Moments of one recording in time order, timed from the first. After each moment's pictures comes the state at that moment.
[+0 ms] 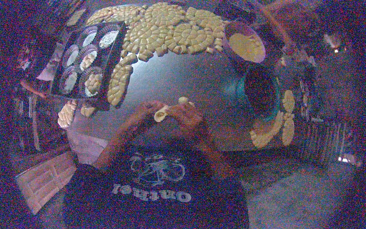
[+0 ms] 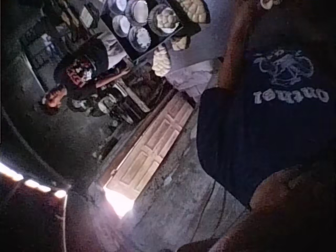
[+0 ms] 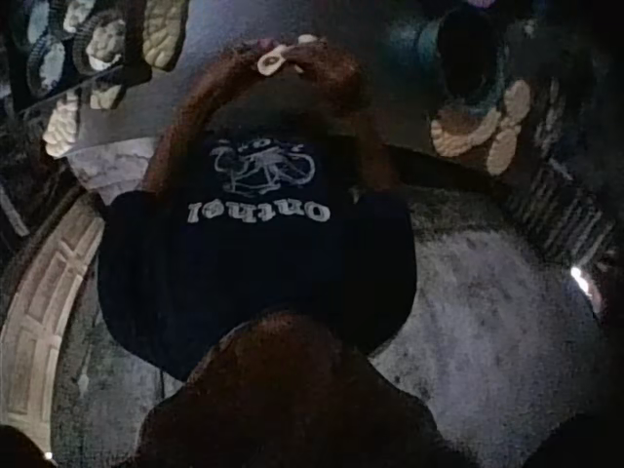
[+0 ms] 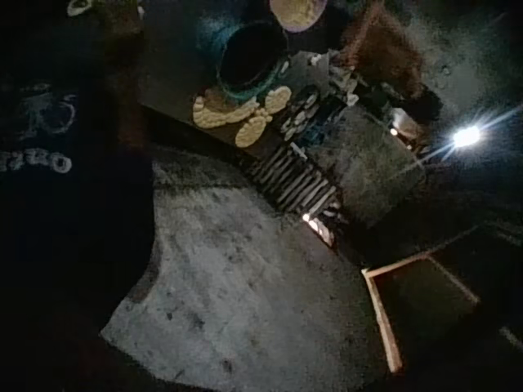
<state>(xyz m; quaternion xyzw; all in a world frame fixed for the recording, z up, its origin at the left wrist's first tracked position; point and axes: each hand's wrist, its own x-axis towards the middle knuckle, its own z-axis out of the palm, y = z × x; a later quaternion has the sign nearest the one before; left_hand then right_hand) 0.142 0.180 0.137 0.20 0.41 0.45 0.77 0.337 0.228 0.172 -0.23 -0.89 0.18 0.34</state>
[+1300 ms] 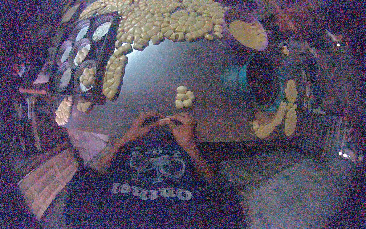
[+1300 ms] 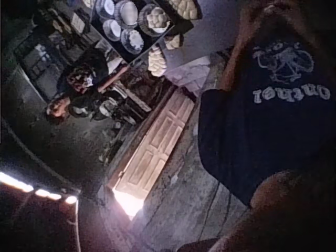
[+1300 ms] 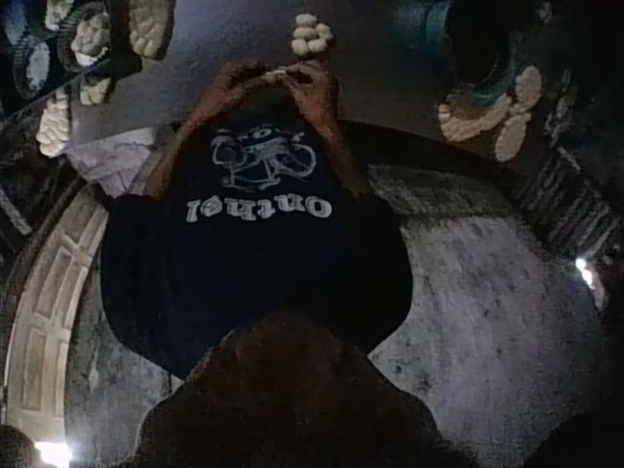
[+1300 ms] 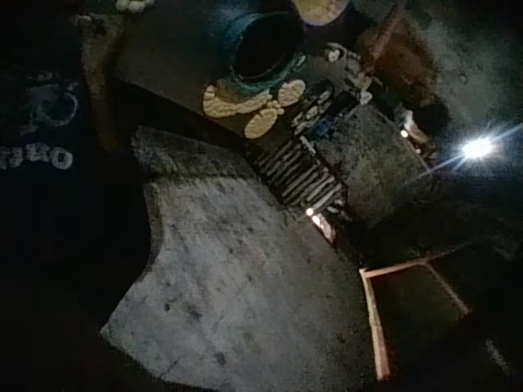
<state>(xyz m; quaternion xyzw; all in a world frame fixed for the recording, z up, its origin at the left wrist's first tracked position) 0.154 0.127 0.101 0.48 0.51 0.37 0.62 0.343 0.158 0.102 -0.56 -0.68 0.43 0.21</state>
